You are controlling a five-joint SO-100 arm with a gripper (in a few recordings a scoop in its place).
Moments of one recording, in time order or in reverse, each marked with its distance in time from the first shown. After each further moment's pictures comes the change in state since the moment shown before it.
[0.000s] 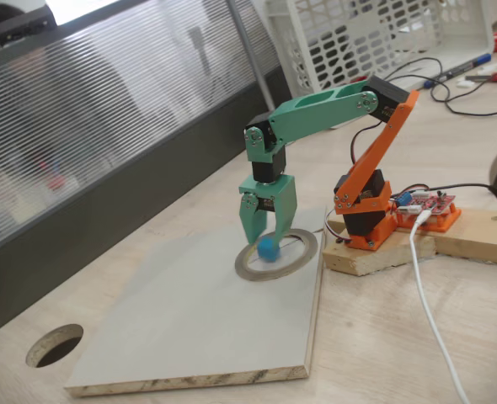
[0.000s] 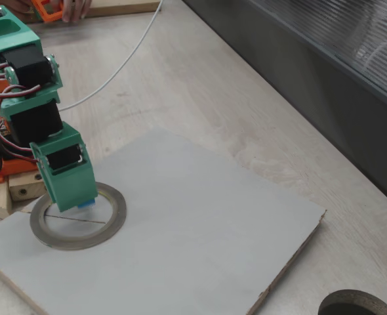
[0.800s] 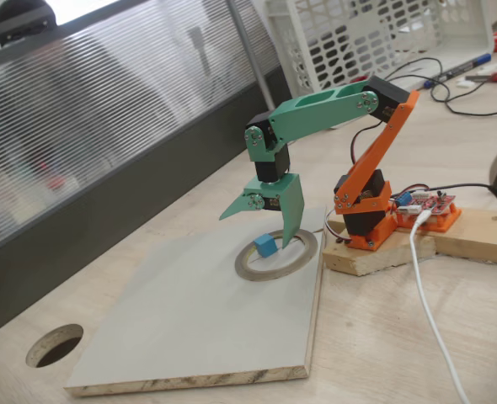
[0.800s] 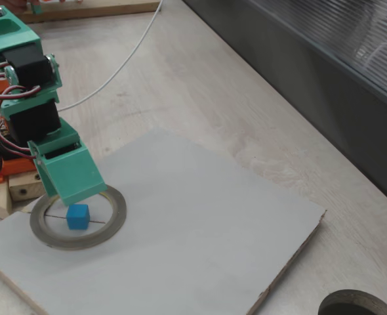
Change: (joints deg) arm 0.0 0.2 -1.0 5.8 0.0
